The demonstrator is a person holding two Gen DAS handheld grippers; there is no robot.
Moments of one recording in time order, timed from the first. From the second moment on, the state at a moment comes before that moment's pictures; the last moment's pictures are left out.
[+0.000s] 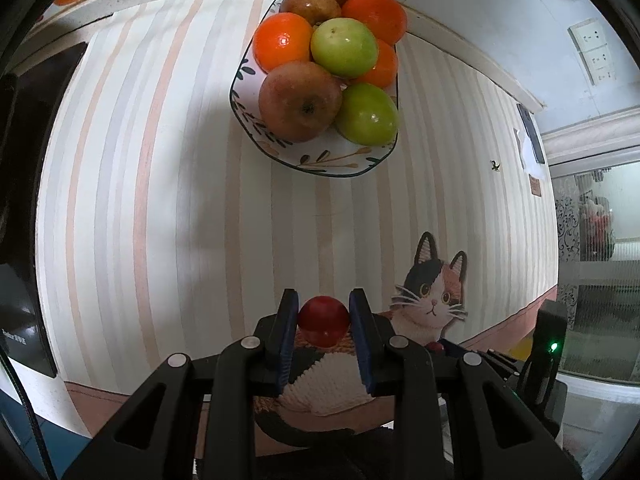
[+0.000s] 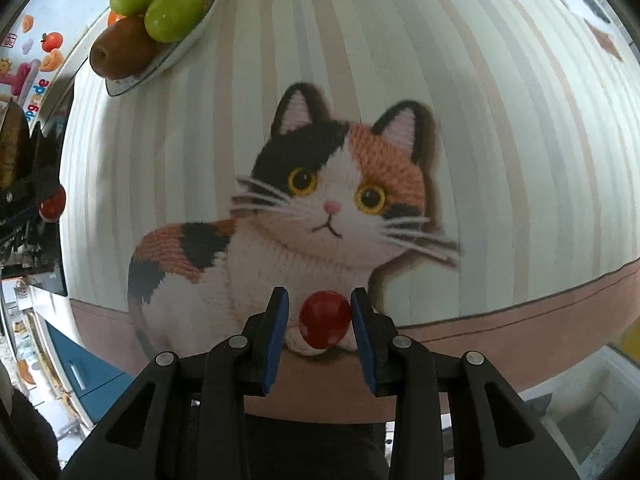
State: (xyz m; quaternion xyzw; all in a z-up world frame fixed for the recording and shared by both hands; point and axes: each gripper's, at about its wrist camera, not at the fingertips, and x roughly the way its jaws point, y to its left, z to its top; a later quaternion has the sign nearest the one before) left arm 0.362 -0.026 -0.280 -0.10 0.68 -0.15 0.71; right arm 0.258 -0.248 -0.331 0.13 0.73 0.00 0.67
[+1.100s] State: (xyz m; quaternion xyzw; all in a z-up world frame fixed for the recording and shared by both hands) left arm 0.524 0.028 -0.318 -0.19 0.68 -0.13 0.70; right arm 0.413 -0.151 -0.303 0.17 0.59 0.09 0.78
